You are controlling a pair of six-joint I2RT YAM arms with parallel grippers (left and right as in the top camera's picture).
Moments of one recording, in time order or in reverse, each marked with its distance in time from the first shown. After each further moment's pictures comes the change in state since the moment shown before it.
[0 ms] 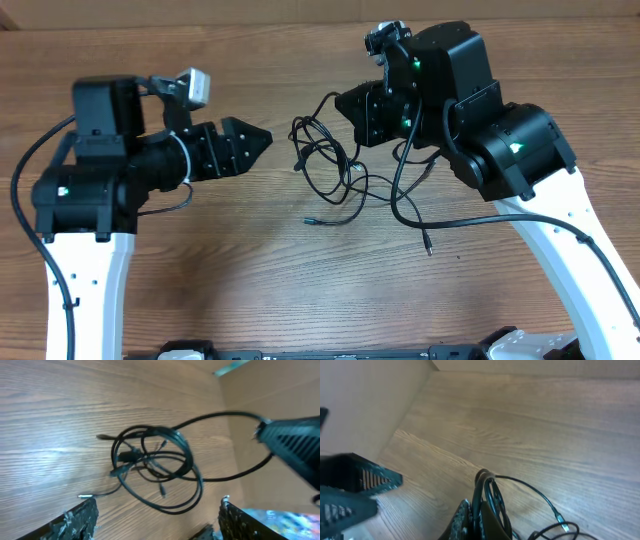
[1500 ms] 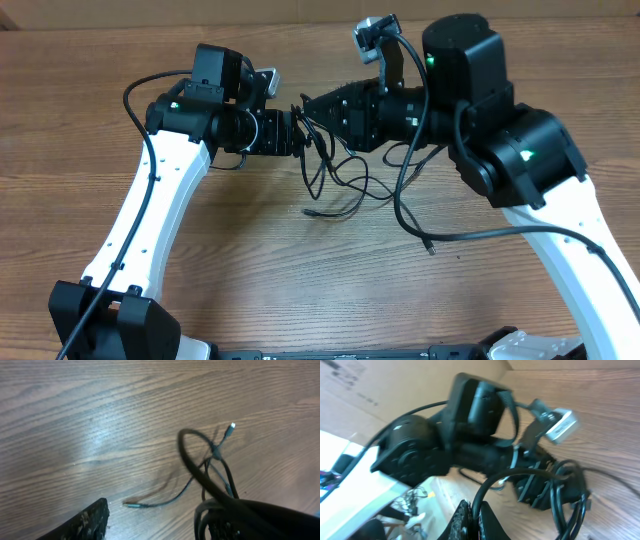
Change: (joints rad) left arm -0.188 0.374 0.000 0.139 -0.267 0.140; right arm 0.000 -0.036 0.000 0.121 -0.350 0.122
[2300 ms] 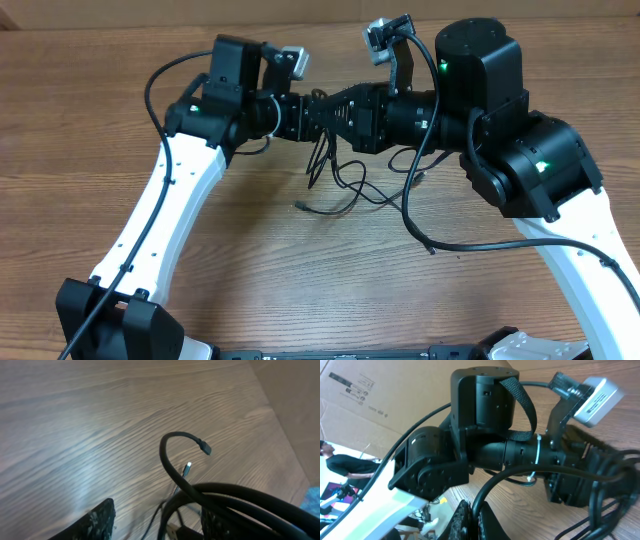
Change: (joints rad) left arm -0.092 0.000 0.000 0.262 0.109 0.000; right arm 0.000 -0.026 0.000 -0.005 0.018 0.107
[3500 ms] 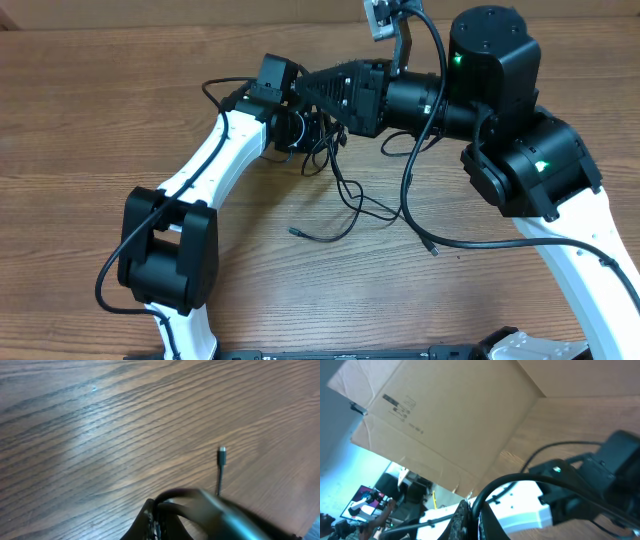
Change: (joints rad) left arm -0.028 0.332 0.000 0.023 -0.058 -0.081; right arm -0.003 0.000 0.000 0.242 -0.064 0.120
